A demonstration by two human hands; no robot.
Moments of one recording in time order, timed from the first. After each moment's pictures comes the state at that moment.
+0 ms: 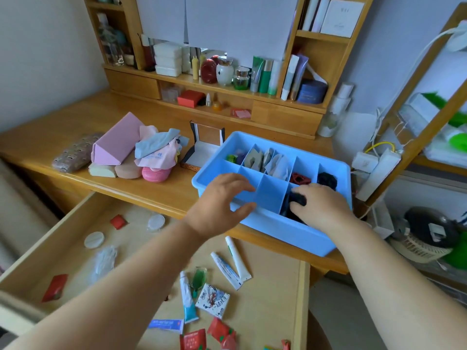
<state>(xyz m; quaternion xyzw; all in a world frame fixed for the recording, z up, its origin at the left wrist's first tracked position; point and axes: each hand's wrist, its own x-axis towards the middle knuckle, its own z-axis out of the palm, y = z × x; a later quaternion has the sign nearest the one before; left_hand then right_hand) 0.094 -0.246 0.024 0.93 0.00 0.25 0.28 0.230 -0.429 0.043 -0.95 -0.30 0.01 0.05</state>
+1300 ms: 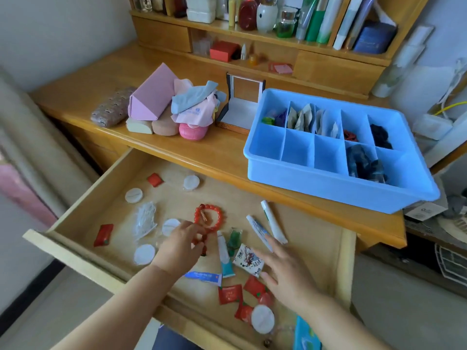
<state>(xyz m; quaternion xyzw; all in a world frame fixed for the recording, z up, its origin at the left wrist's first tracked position) -0.062 -0.199 -0.123 0.91 0.31 0.03 0.27 0.076 -0.424 -0.139 -0.85 -0.48 0.16 0.15</state>
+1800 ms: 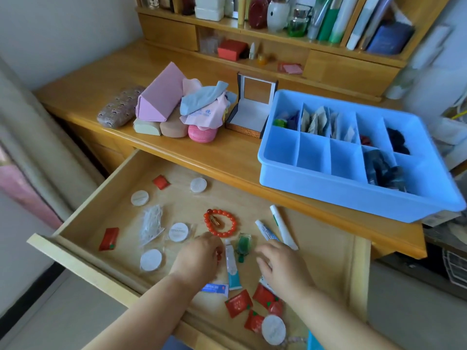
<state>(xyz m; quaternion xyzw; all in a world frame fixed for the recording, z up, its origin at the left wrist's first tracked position) -0.050 -0.210 -0.136 0.93 0.27 -0.03 0.24 0.072 -0.379 -0.124 -0.86 -0.46 0.11 0.17</state>
